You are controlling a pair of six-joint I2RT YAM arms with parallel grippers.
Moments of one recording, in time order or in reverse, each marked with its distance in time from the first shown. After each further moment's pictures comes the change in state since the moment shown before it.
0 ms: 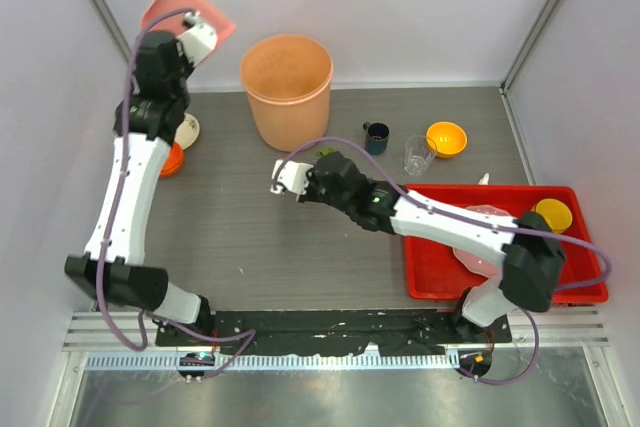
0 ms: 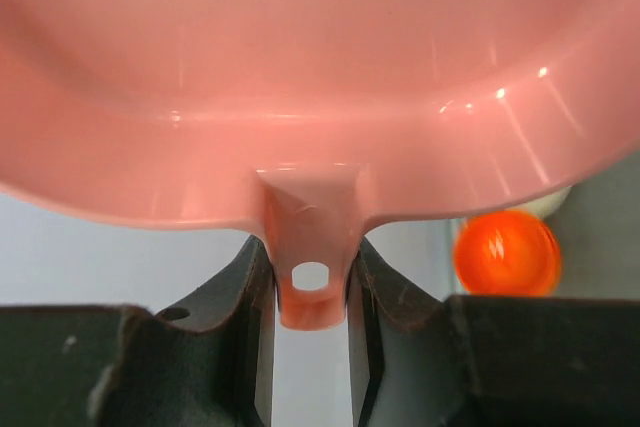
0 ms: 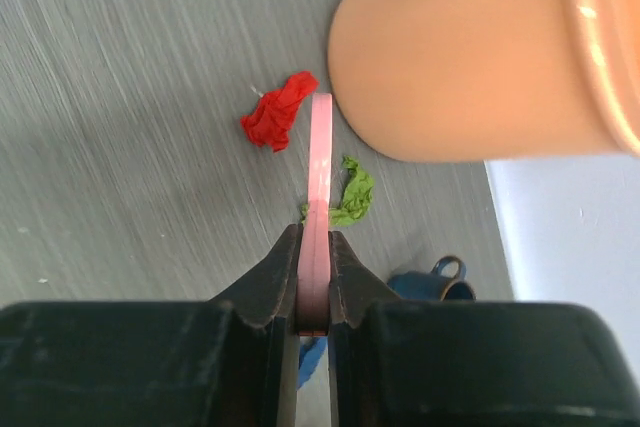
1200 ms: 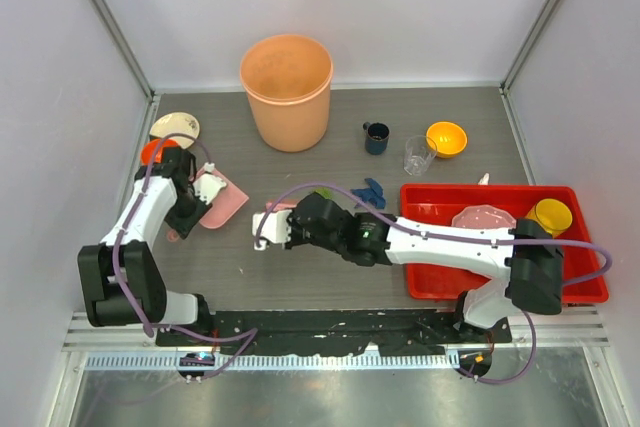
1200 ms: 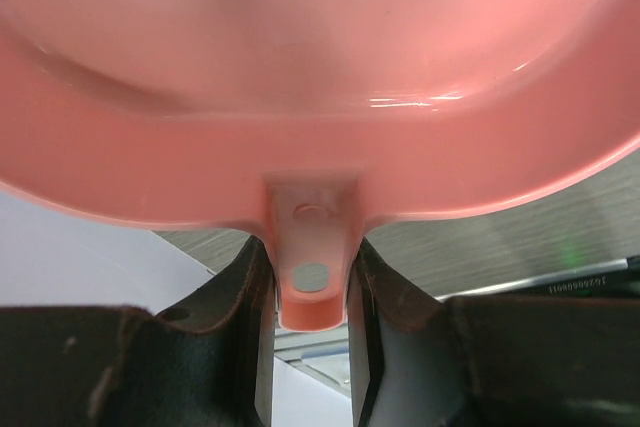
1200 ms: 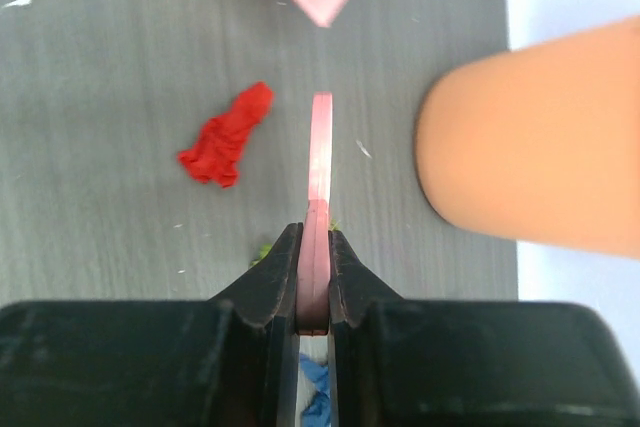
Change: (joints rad) left arm 0.282 -0.175 -0.893 -0.473 0.452 -0.140; right arm 0.235 0.042 -0.042 -0.026 -0.029 -0.104
